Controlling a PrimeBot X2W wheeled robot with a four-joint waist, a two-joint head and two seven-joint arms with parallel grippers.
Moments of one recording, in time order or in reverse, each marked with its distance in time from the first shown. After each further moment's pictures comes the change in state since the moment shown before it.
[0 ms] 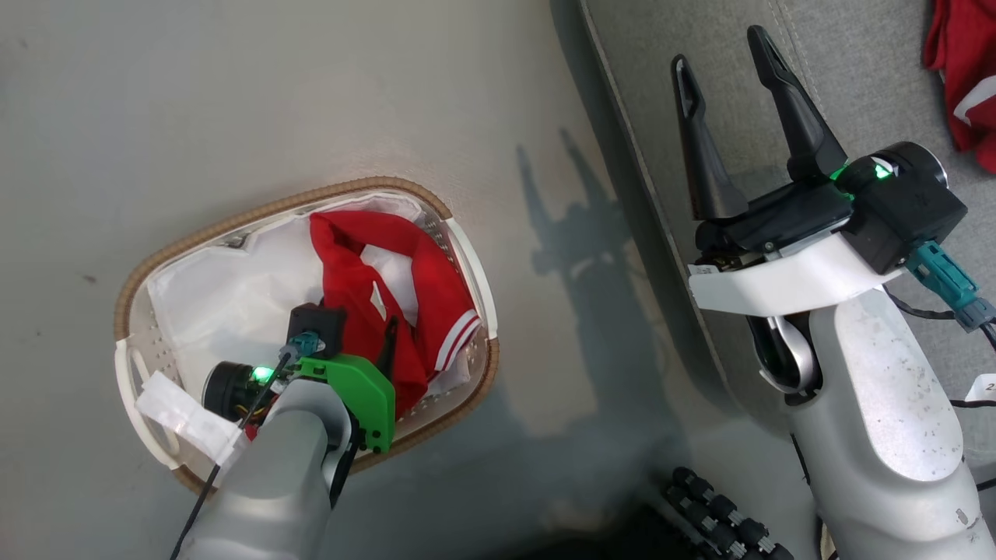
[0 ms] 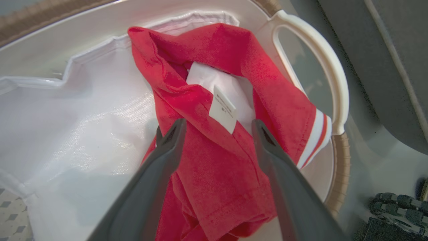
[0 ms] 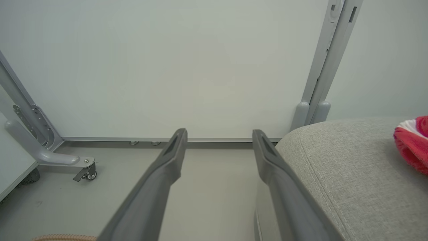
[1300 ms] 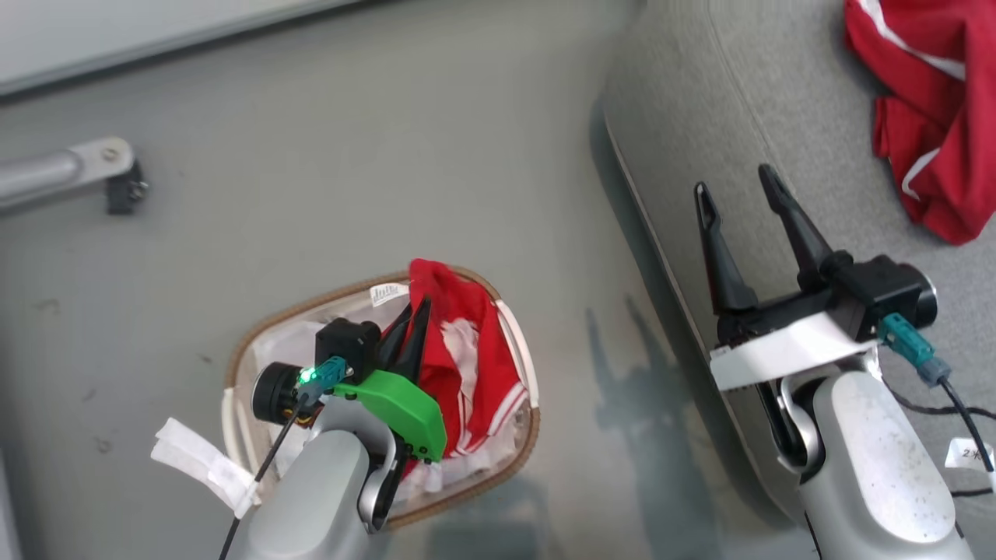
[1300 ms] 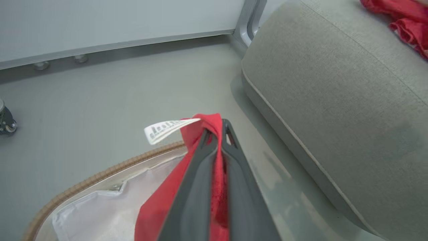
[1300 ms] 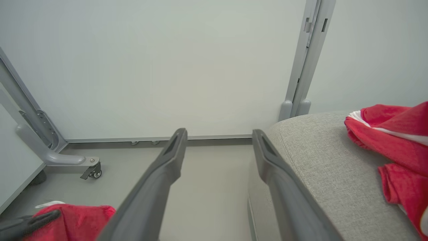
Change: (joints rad) left arm 0.184 0.003 0.036 -0.418 -0.005 0.021 0.002; right arm 0.172 0.003 -0.078 0.133 -0.049 0.000 0.000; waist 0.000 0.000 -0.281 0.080
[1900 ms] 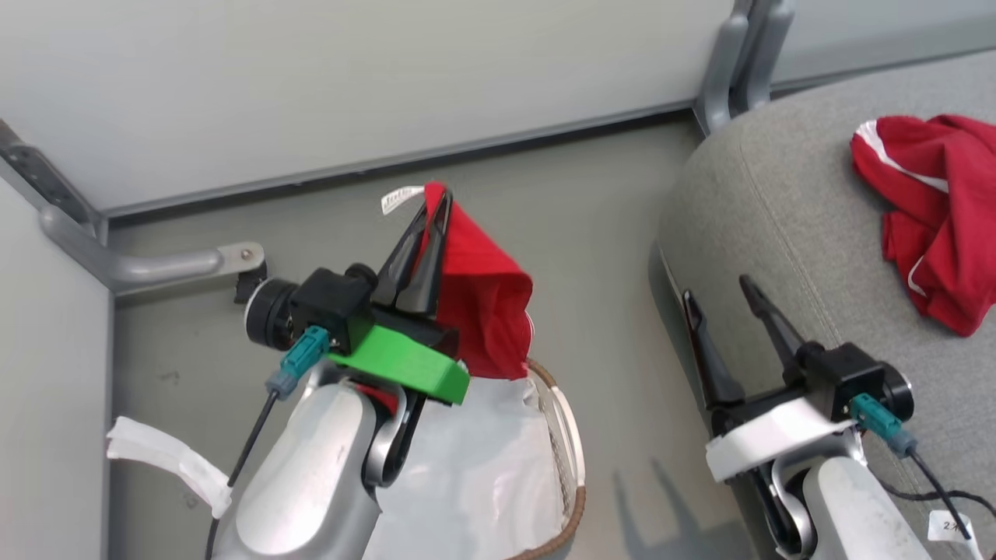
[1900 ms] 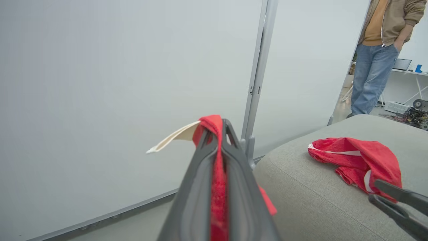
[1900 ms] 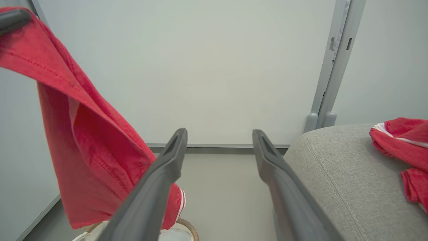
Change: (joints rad) left arm 0.036 0.000 0.073 -0.428 0.084 0.004 0.000; right arm 0.164 0.000 0.018 0.047 0.007 0.000 0.000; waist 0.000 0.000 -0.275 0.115
